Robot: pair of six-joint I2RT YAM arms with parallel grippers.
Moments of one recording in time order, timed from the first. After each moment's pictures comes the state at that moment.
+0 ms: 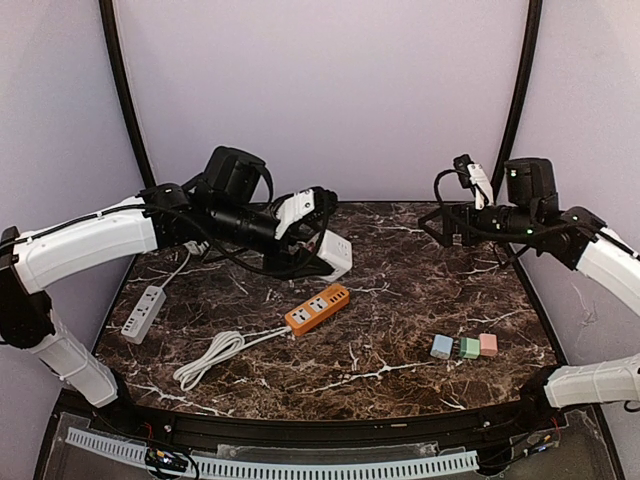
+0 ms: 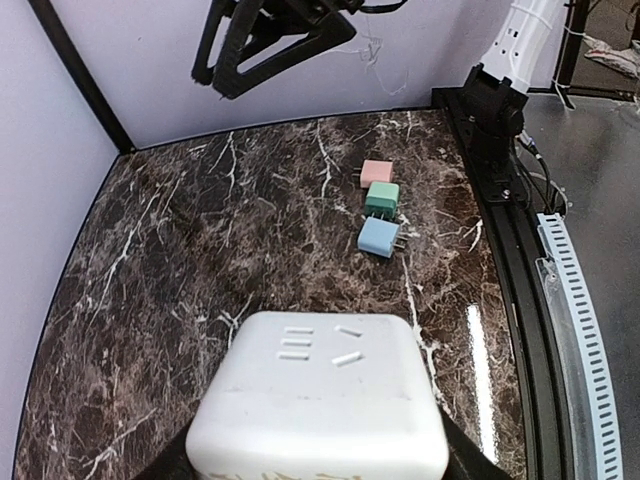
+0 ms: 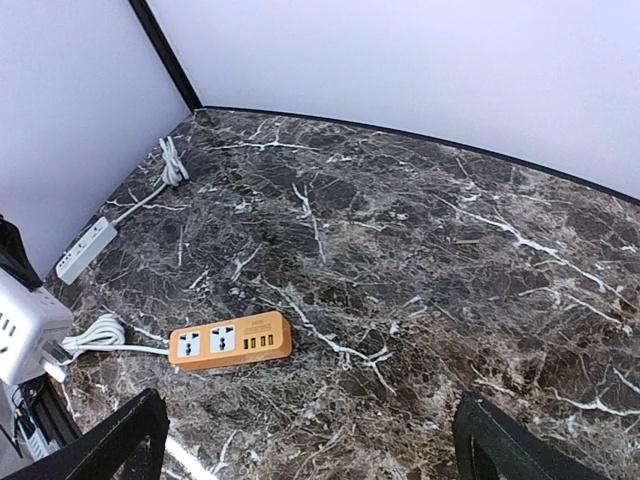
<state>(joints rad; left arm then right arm) -0.89 1.52 1.41 -0.46 0.47 0.47 0.50 1.05 1.05 -0.48 -0.22 0.19</state>
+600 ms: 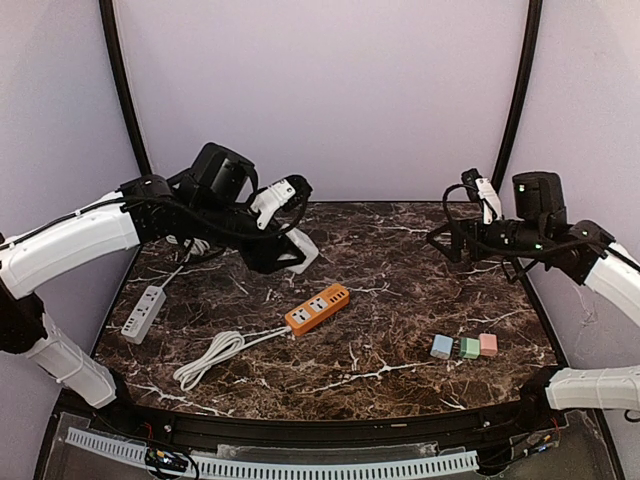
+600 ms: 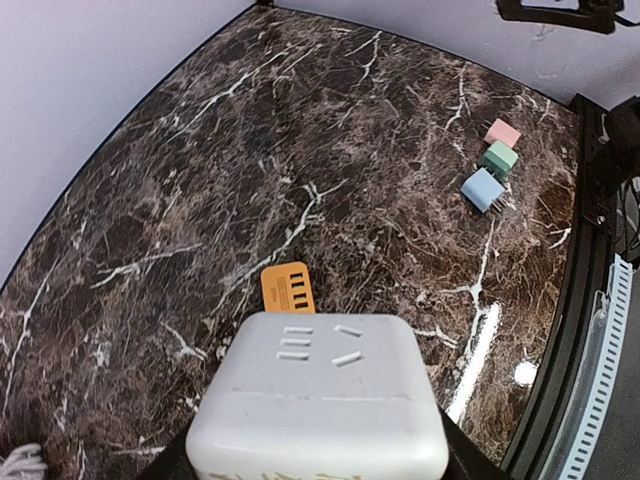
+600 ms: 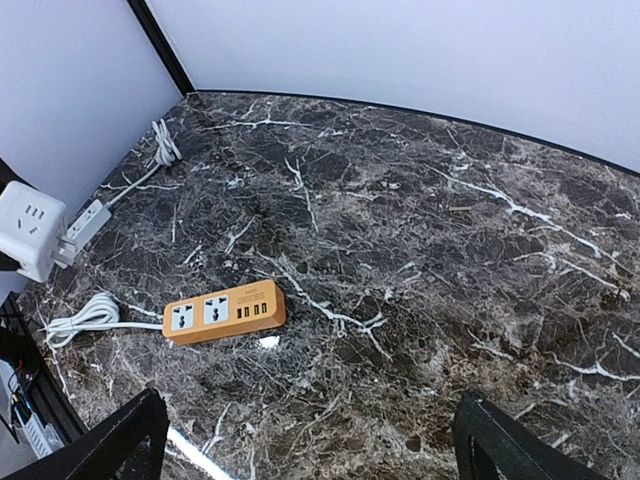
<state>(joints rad) -0.90 1.46 1.43 -0.68 0.09 0.13 0.50 0.95 0.96 -0.52 -0.19 0.20</state>
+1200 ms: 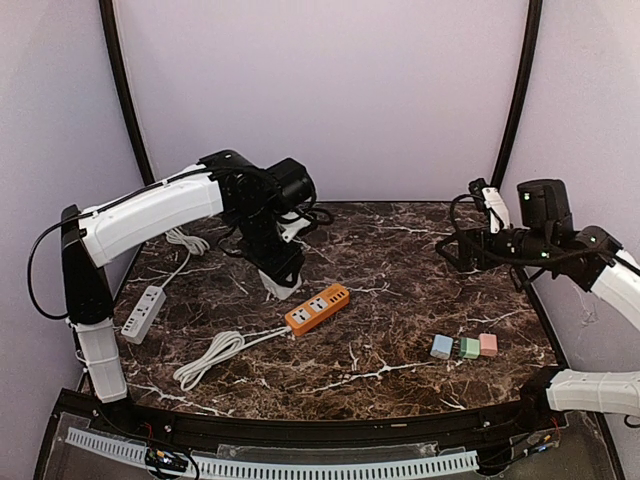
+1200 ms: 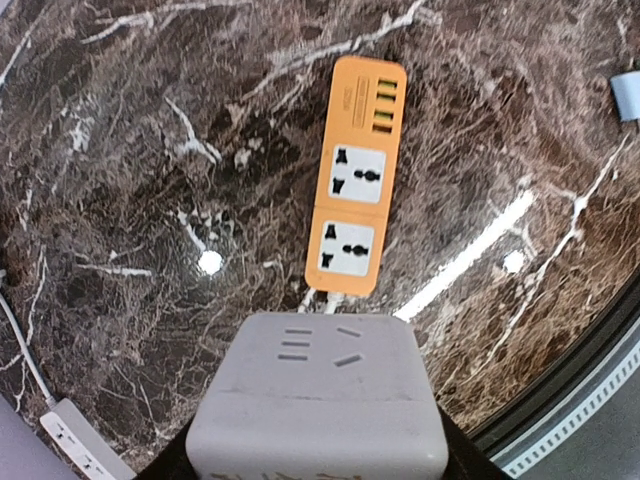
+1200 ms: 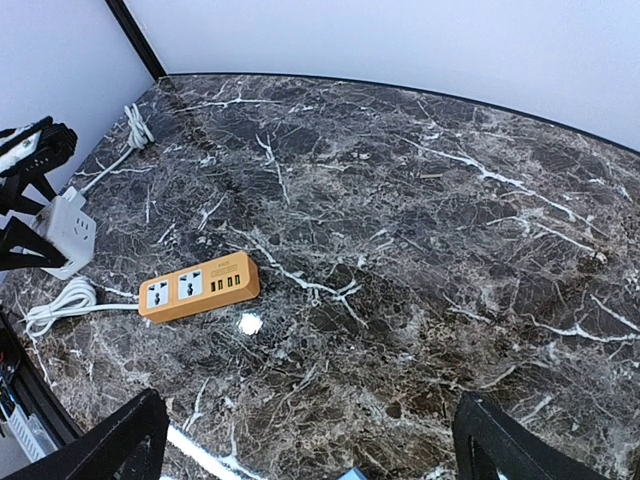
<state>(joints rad) -0.90 1.89 1.92 -1.32 -0.09 -0.18 0.50 0.90 0.94 -0.61 -0.13 0.20</state>
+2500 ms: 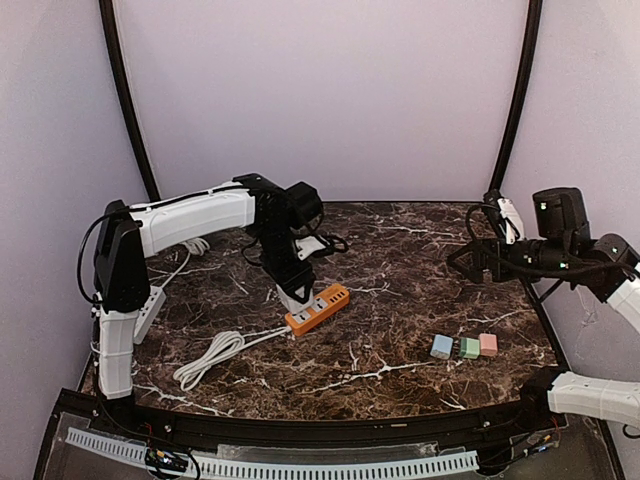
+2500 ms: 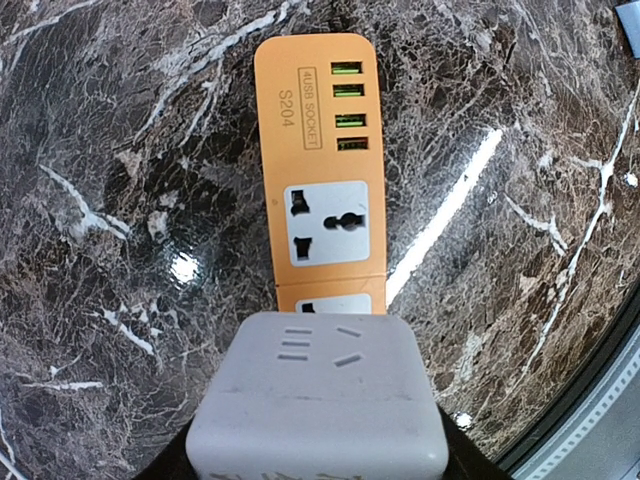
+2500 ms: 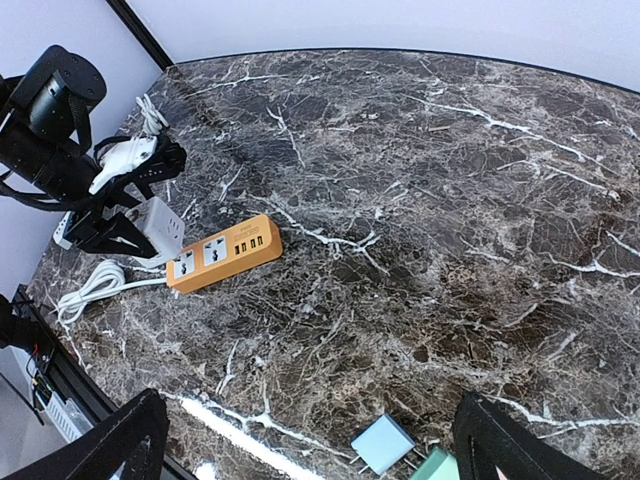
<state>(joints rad) -0.81 2.10 1.91 -1.22 0.11 0.10 0.50 0.79 0.94 -0.77 -0.16 0.29</state>
